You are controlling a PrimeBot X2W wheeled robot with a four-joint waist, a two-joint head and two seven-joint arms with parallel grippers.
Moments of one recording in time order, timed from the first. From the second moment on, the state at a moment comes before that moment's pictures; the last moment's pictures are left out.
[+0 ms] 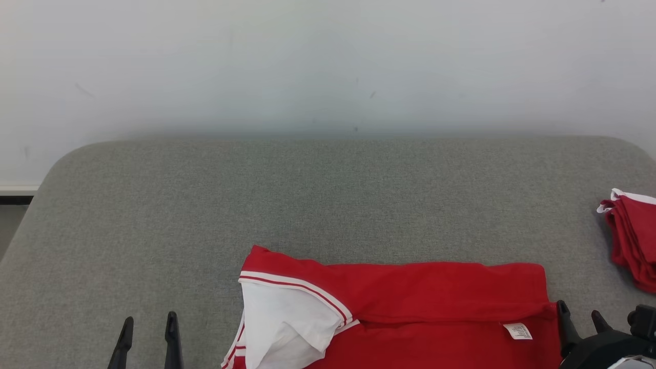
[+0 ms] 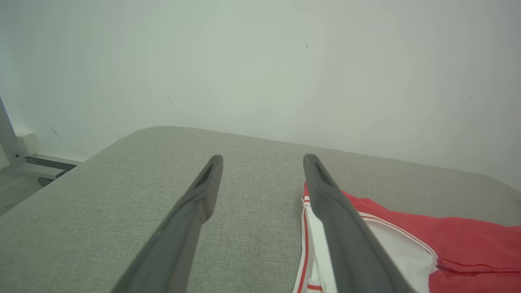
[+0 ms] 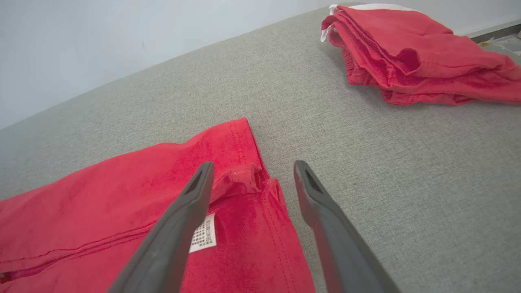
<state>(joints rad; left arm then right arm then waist) 0.14 0.05 0.05 0.02 -0.24 -0.12 -0.26 -0.05 -0.08 -0.28 0.31 0.27 0.13 0.19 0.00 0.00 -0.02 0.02</state>
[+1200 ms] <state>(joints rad) 0.10 0.05 0.01 0.03 -0.25 -0.13 -0.26 -0.25 -0.10 -0.39 0.46 0.16 0.13 0.62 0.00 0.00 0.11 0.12</state>
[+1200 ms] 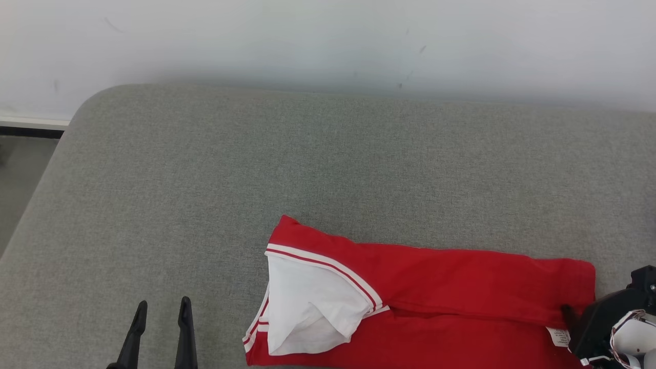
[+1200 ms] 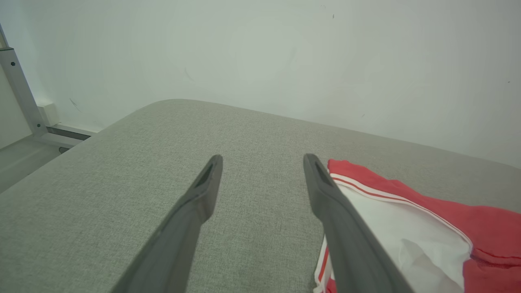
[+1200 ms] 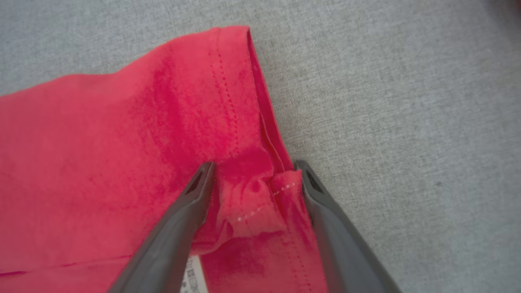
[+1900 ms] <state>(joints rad) 0.10 0.05 0.01 0.04 -0.26 -0.13 -0.26 -0.25 -0.12 -0.43 0.41 0.18 0.13 0.56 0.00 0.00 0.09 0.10</state>
